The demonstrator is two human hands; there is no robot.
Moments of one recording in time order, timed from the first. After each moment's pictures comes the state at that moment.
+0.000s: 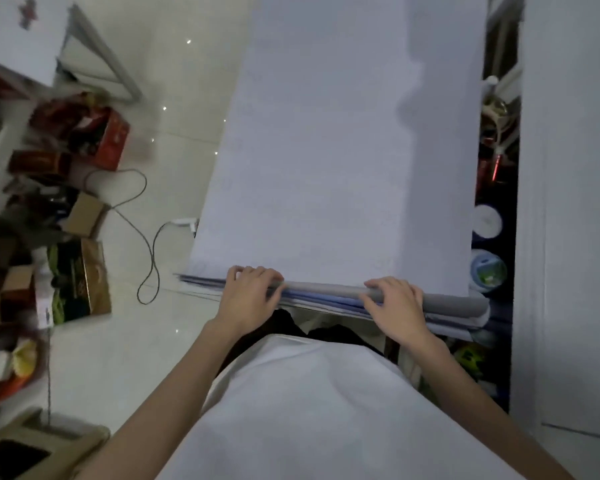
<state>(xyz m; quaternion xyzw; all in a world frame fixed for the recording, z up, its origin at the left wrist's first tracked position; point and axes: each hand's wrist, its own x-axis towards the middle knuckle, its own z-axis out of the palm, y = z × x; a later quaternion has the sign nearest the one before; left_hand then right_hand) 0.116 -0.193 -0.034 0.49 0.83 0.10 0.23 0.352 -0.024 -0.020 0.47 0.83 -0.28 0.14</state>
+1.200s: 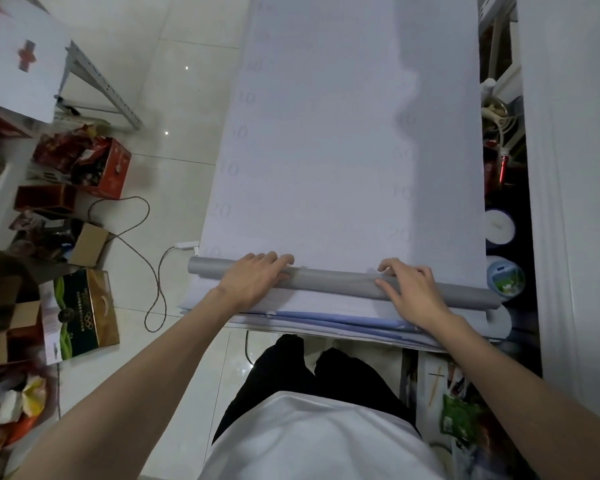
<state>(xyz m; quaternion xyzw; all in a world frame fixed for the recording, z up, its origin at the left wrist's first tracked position) 0.047 -0.128 -0.059 0.67 0.72 -0.02 0.19 0.343 0.044 -0.059 0.37 0.89 -0.26 0.06</state>
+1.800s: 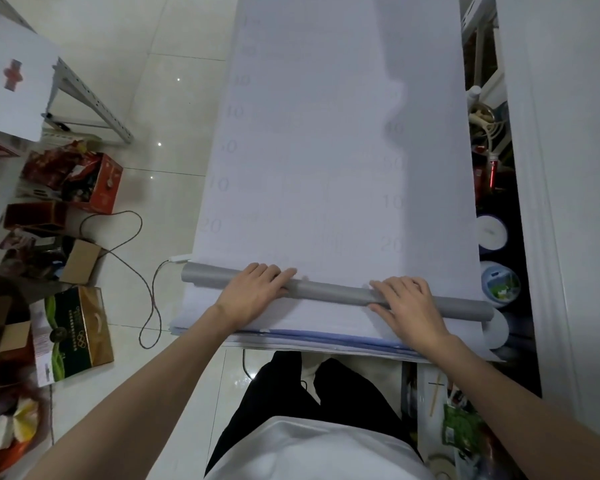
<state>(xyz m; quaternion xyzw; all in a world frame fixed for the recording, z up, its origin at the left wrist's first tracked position) 0.053 -0.120 -0.064 0.74 0.67 0.02 0.08 0.358 0.037 -0.073 0.29 0.95 -0.08 0.00</state>
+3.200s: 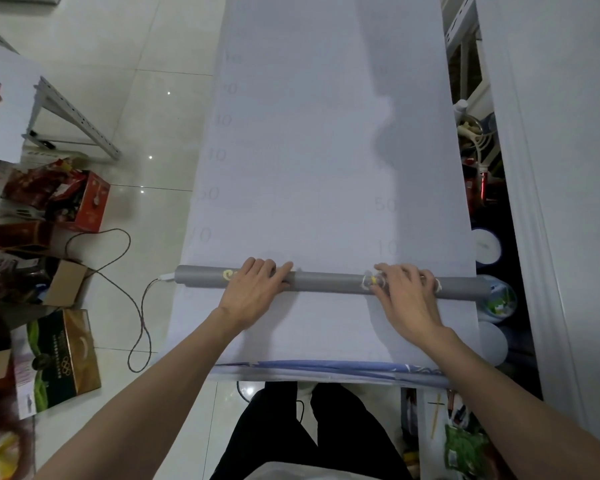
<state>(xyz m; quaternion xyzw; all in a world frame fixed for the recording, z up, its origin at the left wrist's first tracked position) 0.043 -0.068 -0.081 0.71 0.70 -0.02 0.05 0.326 0.080 -0.072 0.42 0.90 -0.06 0.01</state>
